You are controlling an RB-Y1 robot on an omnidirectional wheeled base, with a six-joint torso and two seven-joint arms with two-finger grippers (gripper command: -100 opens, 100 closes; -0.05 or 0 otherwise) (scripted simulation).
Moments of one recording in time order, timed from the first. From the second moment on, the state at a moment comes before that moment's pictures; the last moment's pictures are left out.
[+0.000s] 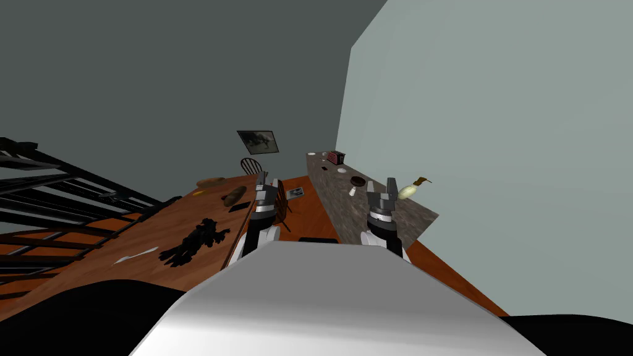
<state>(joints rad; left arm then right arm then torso) 0.53 -0.03 -0.03 -2.34 -0.11 -0.39 0.06 0.53 -0.02 0.04 -2.23 -0.02 -0.64 0.02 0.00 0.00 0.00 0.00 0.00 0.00</state>
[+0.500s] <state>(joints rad) 0.53 -0.03 -0.03 -2.34 -0.11 -0.39 0.06 0.53 -0.11 0.02 -2.19 0.02 -0.62 0.04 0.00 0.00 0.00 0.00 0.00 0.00</state>
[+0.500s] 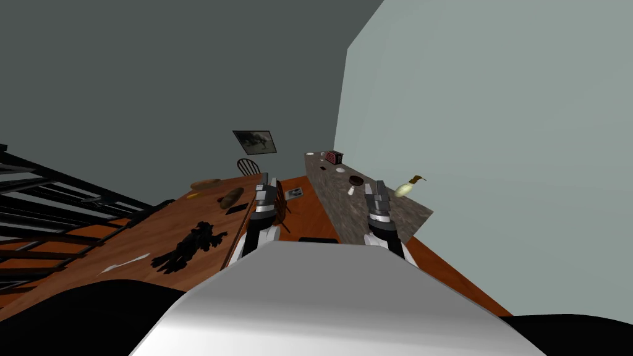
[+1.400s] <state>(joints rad) 0.53 -0.03 -0.03 -2.34 -0.11 -0.39 0.06 0.55 -0.22 -0.06 -2.02 0.25 -0.52 0.13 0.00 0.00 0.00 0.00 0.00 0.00</state>
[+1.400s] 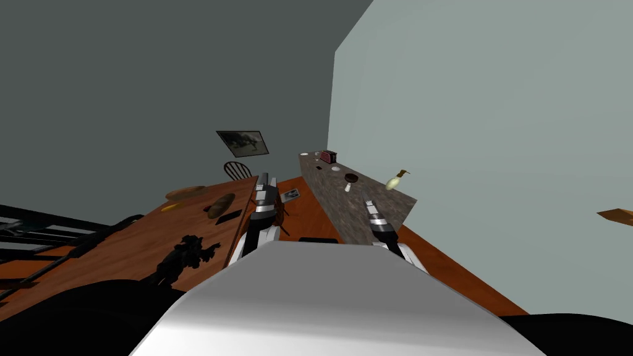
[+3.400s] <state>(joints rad) 0.53 -0.03 -0.03 -2.34 -0.11 -0.39 0.06 0.39 -0.39 -0.14 -1.56 0.52 -0.41 0.57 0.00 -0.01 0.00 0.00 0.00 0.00</state>
